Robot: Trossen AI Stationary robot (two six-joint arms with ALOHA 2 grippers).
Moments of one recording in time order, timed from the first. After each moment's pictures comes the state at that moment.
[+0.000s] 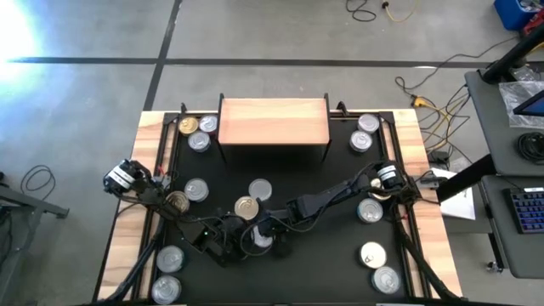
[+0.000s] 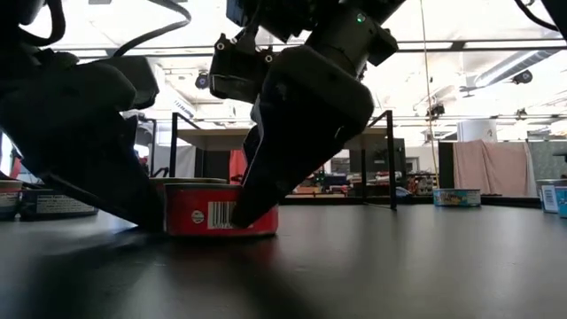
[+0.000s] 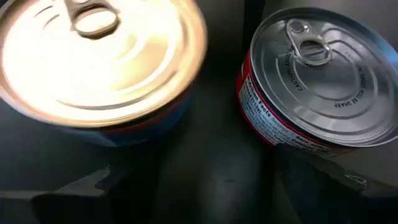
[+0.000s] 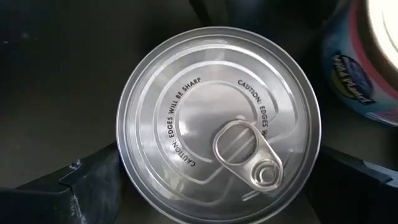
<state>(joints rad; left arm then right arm) -0.62 1.79 0.80 -0.11 -0.68 -1.14 0.25 2.17 1.49 -0.28 -0.09 0.06</state>
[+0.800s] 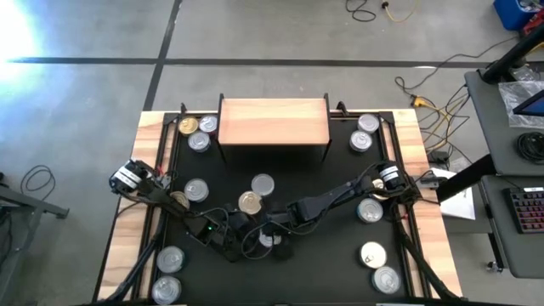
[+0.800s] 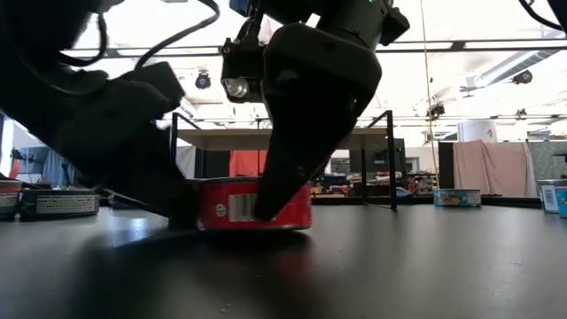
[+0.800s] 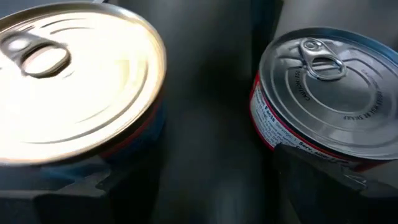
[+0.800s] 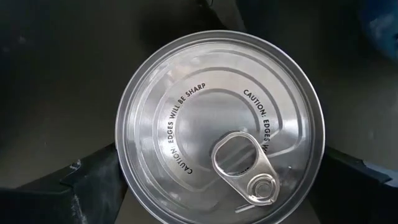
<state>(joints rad) -0.54 1.83 0.74 0.20 -0.72 -0.87 0.26 2.17 1.52 -0.44 -0.06 0.29</state>
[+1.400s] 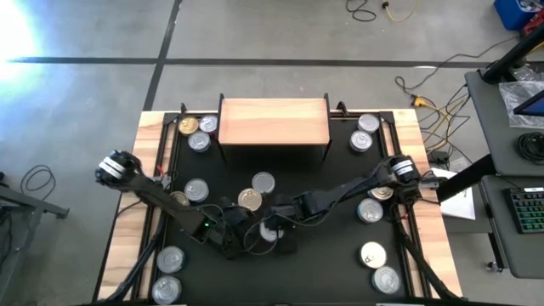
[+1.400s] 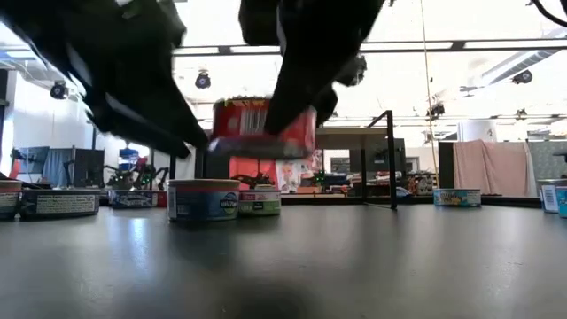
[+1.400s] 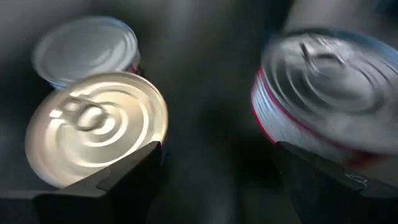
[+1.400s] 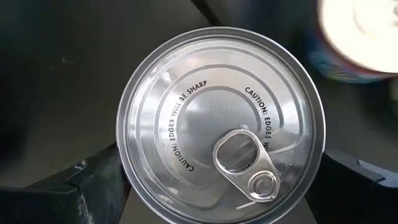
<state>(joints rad) -0.57 1.63 0.87 -0.25 -0.71 -0.95 0.25 2.01 1.54 -0.58 -0.01 0.26</state>
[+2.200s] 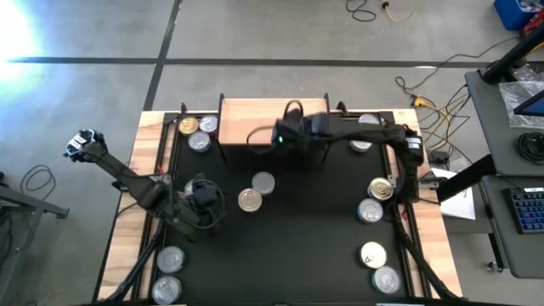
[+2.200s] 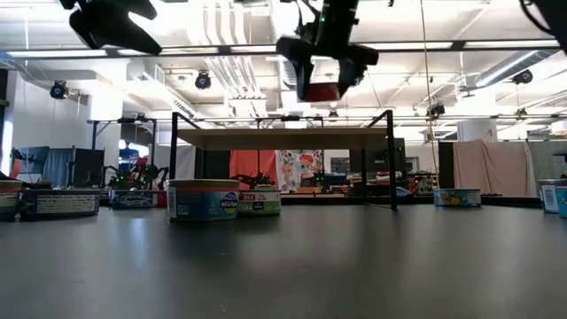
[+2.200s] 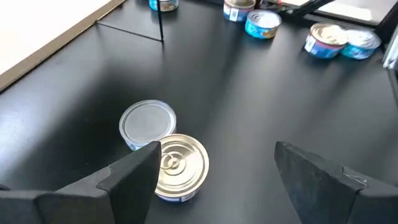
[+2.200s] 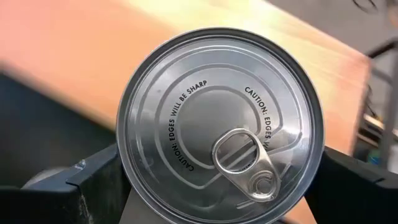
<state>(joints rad) -0.60 1.10 0.86 -0.54 -0.72 -0.72 -0.17 1.92 1.92 -1.21 0.56 0.79</state>
